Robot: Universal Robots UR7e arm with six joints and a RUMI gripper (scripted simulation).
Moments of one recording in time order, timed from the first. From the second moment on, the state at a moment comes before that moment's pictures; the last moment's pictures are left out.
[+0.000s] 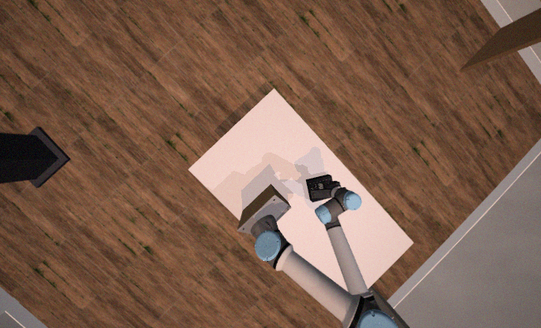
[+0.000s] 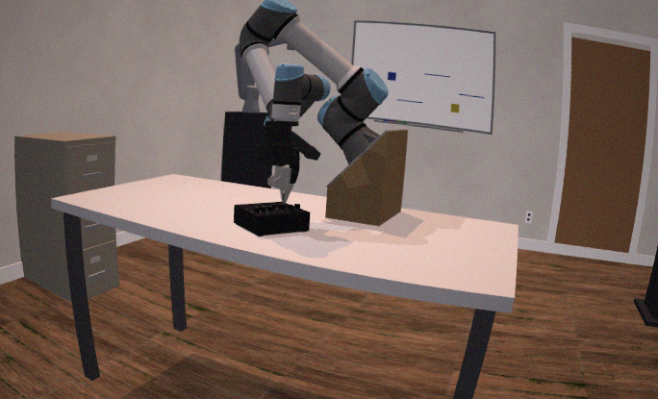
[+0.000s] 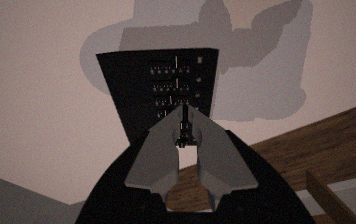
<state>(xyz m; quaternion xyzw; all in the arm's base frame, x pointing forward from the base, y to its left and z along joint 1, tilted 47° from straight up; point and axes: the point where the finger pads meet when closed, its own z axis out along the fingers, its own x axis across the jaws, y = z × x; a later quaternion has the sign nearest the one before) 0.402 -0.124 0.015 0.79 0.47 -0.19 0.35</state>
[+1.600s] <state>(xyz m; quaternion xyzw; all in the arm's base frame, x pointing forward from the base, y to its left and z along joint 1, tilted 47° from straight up) 0.399 -0.124 0.014 0.79 0.47 -0.19 0.35</state>
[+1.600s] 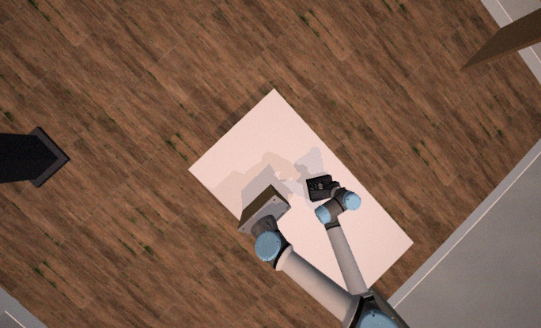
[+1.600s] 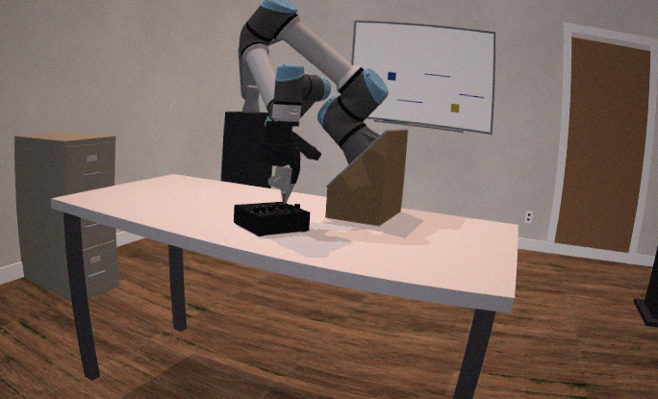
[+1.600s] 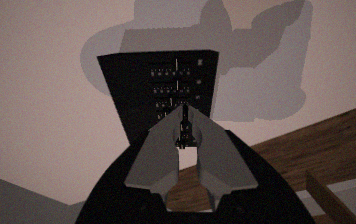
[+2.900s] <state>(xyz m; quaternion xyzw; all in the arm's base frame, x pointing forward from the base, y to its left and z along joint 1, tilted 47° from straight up) 0.399 -0.131 0.006 0.79 0.47 -0.19 0.35</state>
